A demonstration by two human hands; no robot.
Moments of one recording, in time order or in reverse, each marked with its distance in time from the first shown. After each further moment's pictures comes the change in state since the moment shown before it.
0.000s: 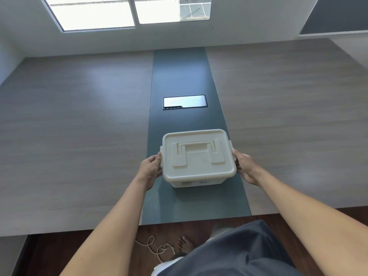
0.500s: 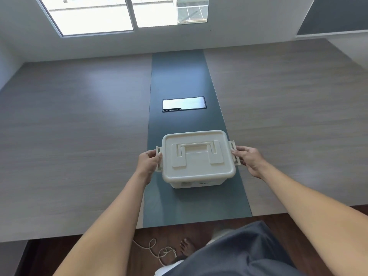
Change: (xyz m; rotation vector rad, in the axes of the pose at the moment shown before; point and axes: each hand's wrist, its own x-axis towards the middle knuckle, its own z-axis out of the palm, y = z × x) left_hand 0.003 0.025 0.000 0.184 0.066 0.165; right_hand 0.011 -0.015 -0.016 0.119 0.096 -0.085
